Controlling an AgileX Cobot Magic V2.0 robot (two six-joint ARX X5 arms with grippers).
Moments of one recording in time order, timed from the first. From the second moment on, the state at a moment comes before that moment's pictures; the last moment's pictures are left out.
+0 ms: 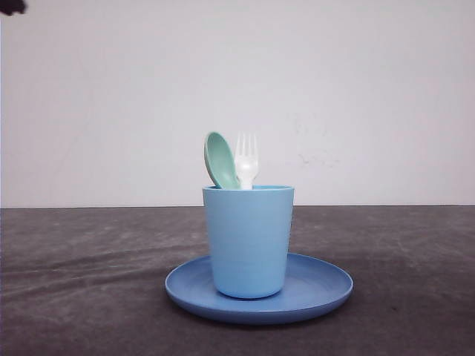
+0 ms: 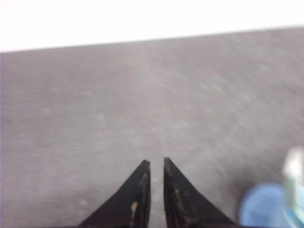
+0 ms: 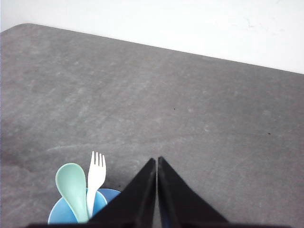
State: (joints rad) left arm -0.48 0.68 0.80 -0.48 -0.23 -0.13; right arm 0.99 0.80 0.90 -0.51 0.55 0.30
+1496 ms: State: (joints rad) left arm -0.07 0.00 0.05 -0.23 -0.12 -0.01; right arm 0.99 0.80 0.90 -0.51 0.55 0.30
